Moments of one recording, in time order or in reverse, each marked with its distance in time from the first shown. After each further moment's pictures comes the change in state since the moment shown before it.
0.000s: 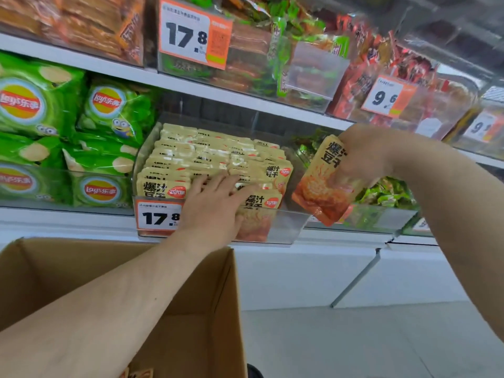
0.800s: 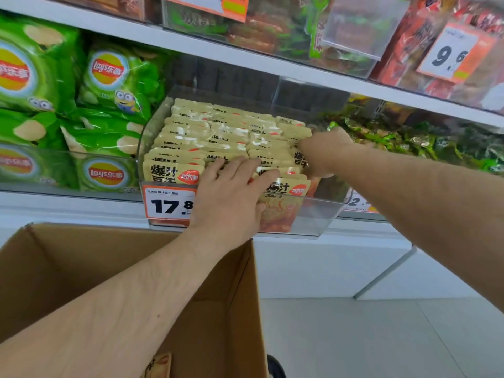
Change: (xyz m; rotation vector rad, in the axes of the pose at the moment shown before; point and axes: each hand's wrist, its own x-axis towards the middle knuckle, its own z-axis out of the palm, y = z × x) left_hand -0.002 -0.005 0.022 0.018 0.194 0.008; right_hand 0.135 -0.038 0.101 -0.661 0.079 -0.229
